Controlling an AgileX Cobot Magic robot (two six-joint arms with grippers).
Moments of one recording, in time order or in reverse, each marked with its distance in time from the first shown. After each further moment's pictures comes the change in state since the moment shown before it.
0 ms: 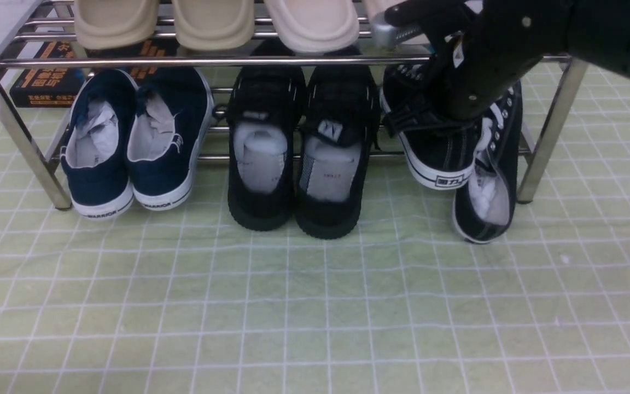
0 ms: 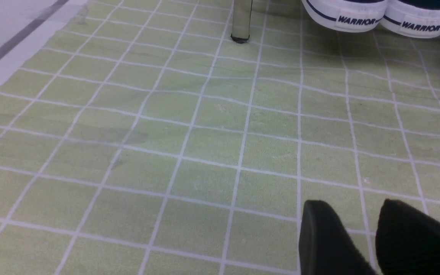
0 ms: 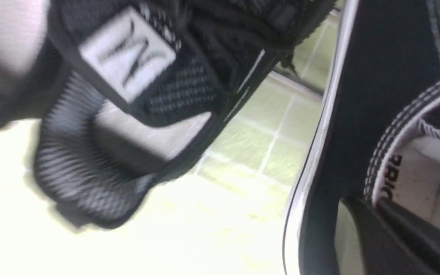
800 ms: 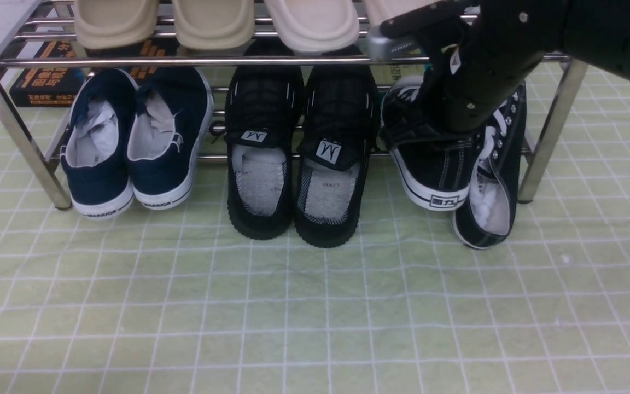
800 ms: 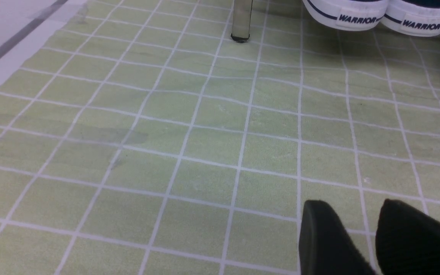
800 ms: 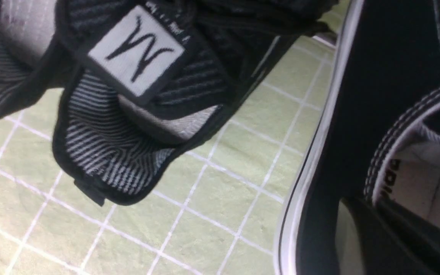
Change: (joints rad) right arm 0.000 0.013 -0.004 0.037 0.049 -0.022; left arm 0.000 0.000 0.000 0.000 0.000 0.000
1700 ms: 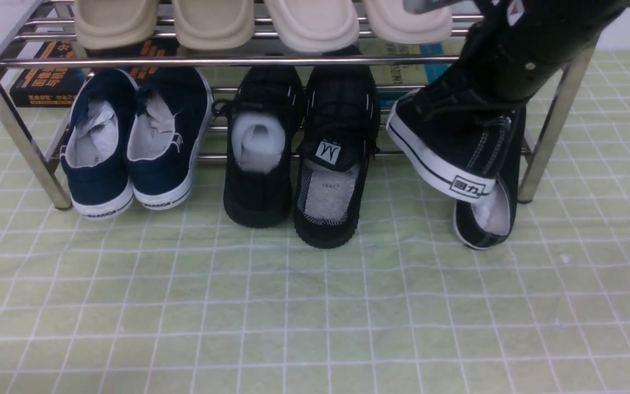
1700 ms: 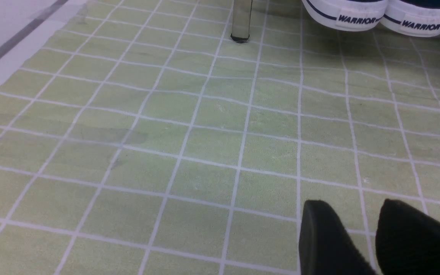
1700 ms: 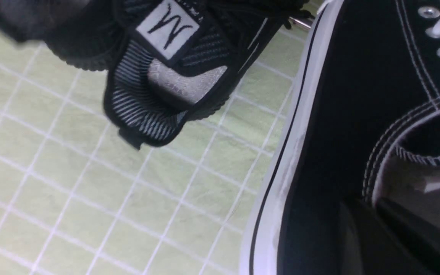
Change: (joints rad) right arm 0.000 -0.172 -0.006 0.042 0.154 0.000; left arm 0.000 0.000 0.000 0.000 0.000 0.000
